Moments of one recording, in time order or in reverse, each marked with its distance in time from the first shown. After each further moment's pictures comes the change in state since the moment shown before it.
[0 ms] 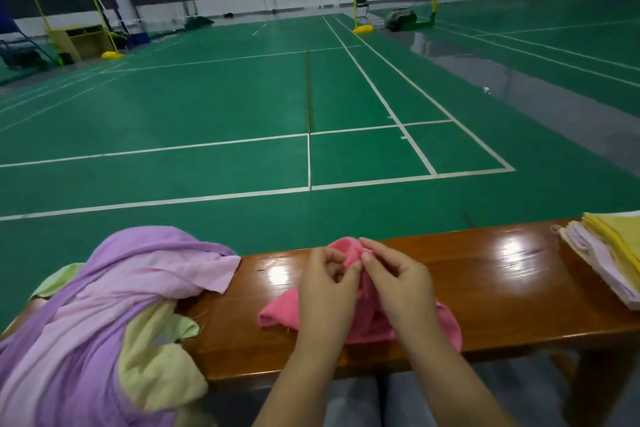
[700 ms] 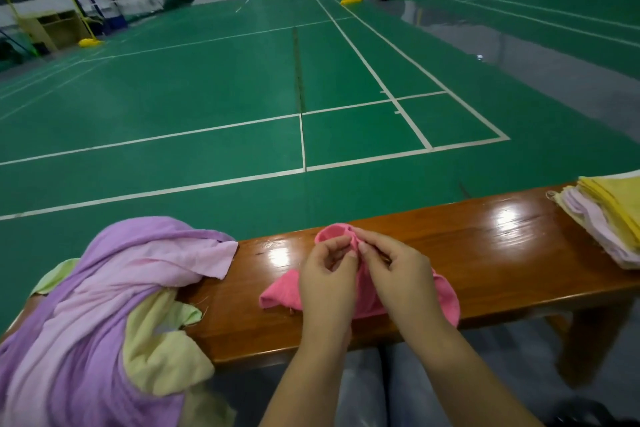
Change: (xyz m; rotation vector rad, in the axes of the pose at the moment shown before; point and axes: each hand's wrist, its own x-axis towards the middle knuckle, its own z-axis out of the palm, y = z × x) left_hand -0.014 -0.007 0.007 -0.309 0.008 -0.183; right_hand -0.015 0.000 -0.005 -0.301 -0.036 -0.123
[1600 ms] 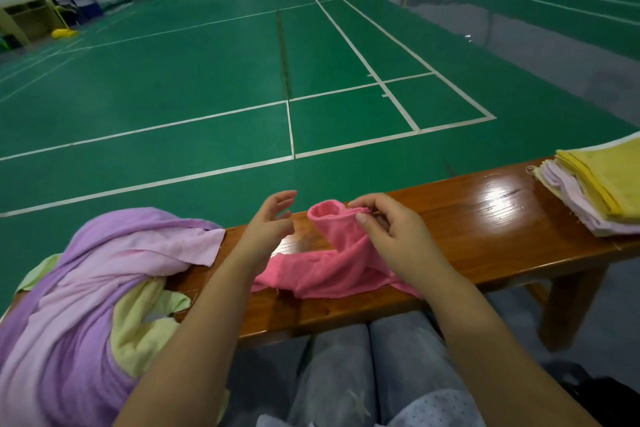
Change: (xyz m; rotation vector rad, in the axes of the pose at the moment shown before) left_hand 0.101 -0.006 -0.059 0.348 -0.344 -0.027; right_hand 0.014 0.001 -0.034 0.031 -0.192 -0.019
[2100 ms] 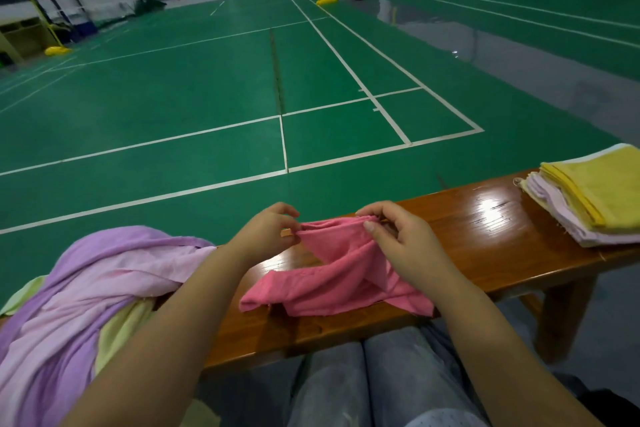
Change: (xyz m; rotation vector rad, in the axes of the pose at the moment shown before) left_hand 0.039 0.015 -0.010 1.054 -0.203 0.396; right_hand 0.005 0.009 -0.021 0.010 0.016 -0.009
